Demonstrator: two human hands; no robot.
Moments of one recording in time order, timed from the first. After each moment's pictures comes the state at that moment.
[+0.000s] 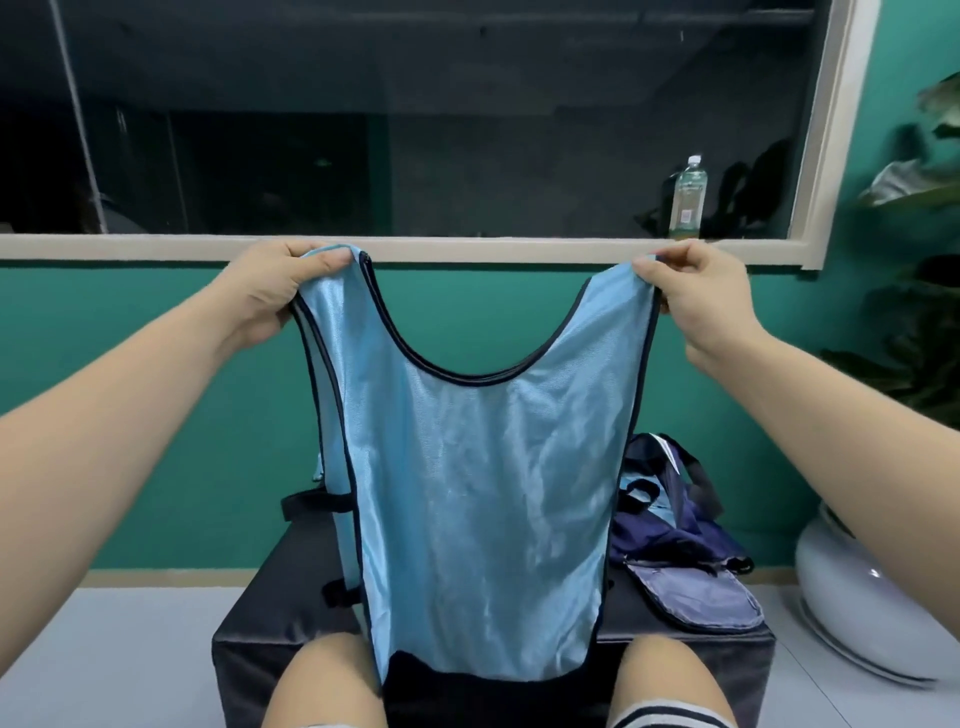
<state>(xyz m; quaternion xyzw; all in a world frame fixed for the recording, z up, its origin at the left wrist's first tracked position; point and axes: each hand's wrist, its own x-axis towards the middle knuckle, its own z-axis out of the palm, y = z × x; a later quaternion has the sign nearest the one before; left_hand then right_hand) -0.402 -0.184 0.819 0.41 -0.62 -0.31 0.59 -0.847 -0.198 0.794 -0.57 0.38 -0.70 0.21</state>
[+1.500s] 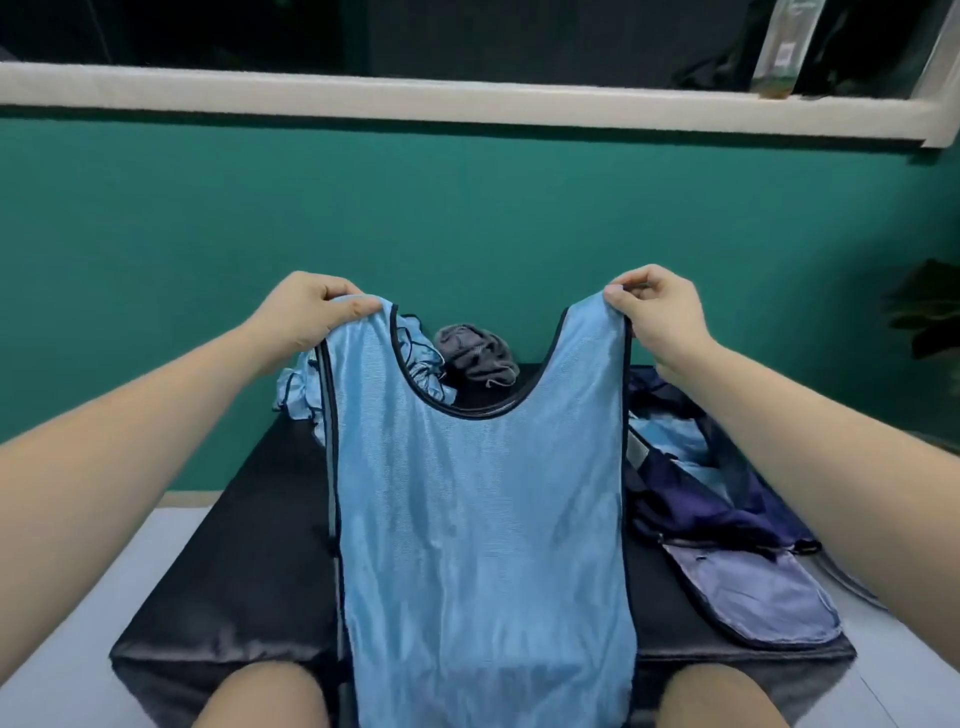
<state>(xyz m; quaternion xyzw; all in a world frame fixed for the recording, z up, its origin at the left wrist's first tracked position) -0.396 -0.428 0.641 0.56 -0.70 -0.20 0.39 -0.830 -0.449 0.632 -0.58 0.52 -0.59 0.24</state>
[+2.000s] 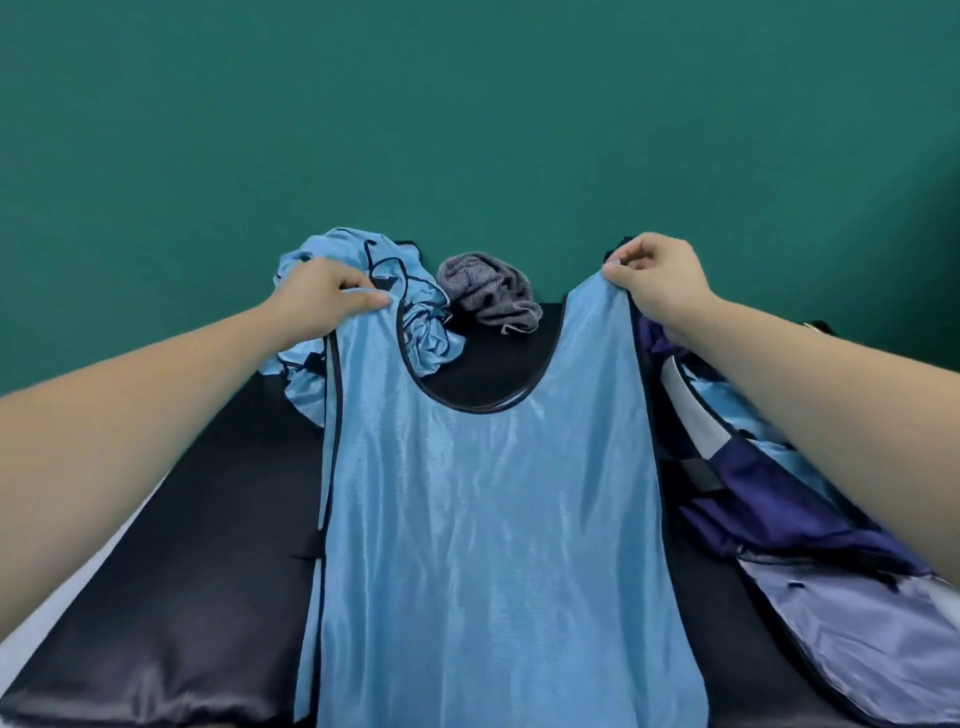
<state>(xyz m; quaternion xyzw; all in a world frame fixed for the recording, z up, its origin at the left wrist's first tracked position) -0.398 -0.583 0.526 0.65 -0.70 -0.14 0.27 -0.816 -0.607 0.535 -0.61 0.61 -0.47 0.21</state>
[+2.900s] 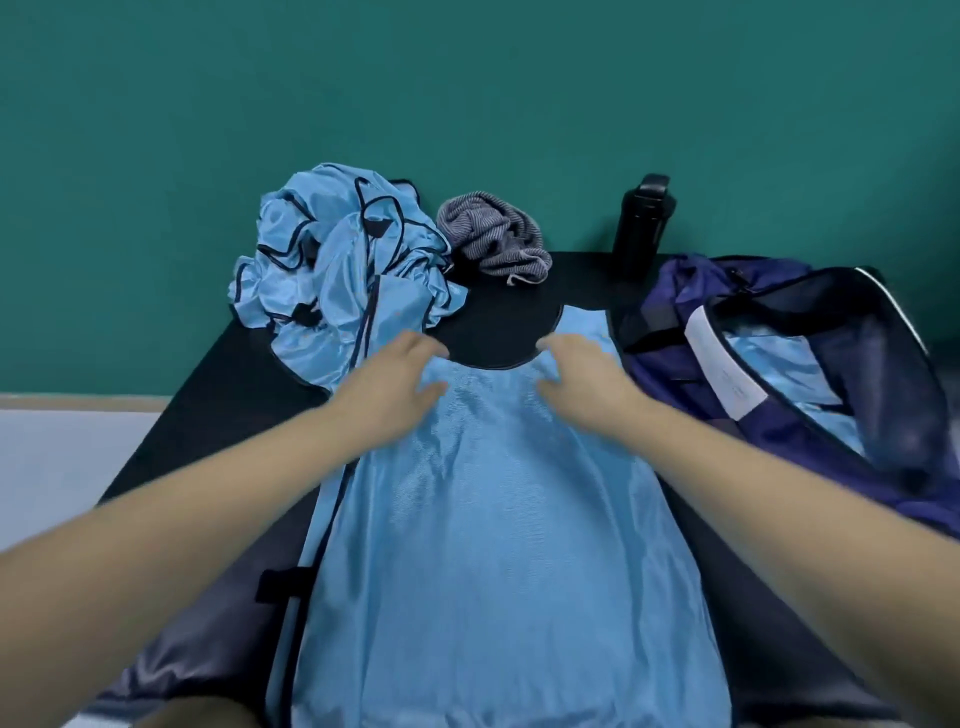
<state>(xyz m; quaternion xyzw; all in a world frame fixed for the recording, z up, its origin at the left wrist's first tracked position) -0.475 -0.512 0.398 0.61 -0.77 -0.11 0.14 -0.746 -0.544 0.398 -0.77 0.62 -0.10 0.13</state>
